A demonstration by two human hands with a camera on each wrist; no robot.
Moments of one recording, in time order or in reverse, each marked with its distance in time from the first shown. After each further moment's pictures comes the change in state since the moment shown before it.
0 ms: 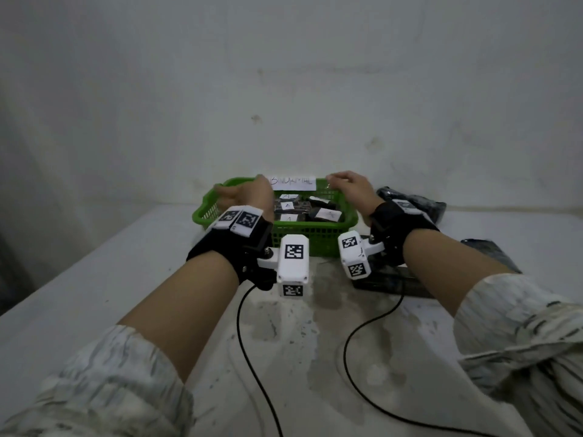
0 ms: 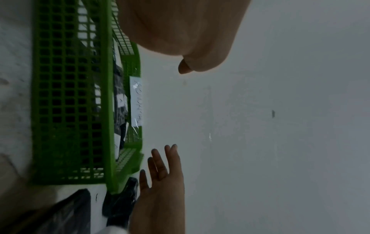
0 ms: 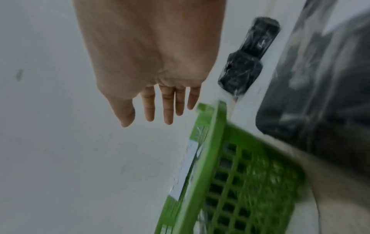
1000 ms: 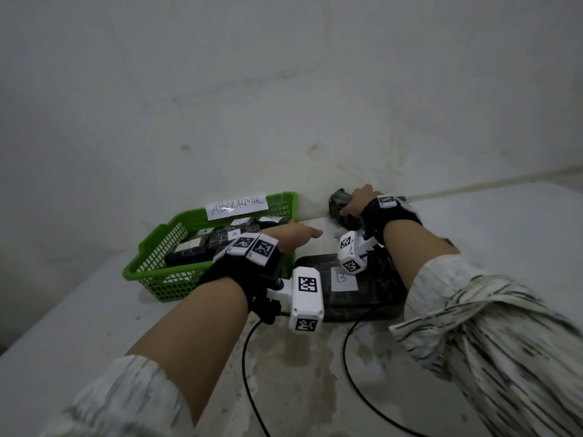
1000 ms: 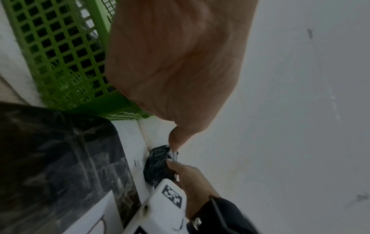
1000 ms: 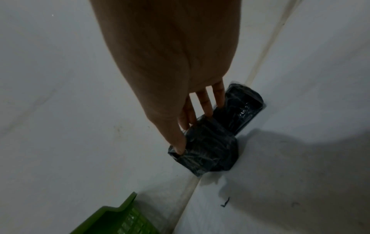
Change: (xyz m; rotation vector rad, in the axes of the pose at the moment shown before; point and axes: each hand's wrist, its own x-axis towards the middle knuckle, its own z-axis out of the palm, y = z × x) left_hand -0.040 -0.040 0.153 0.851 -0.757 0.101; right_hand 0.065 0.087 -0.122 -0.859 -0.071 0.366
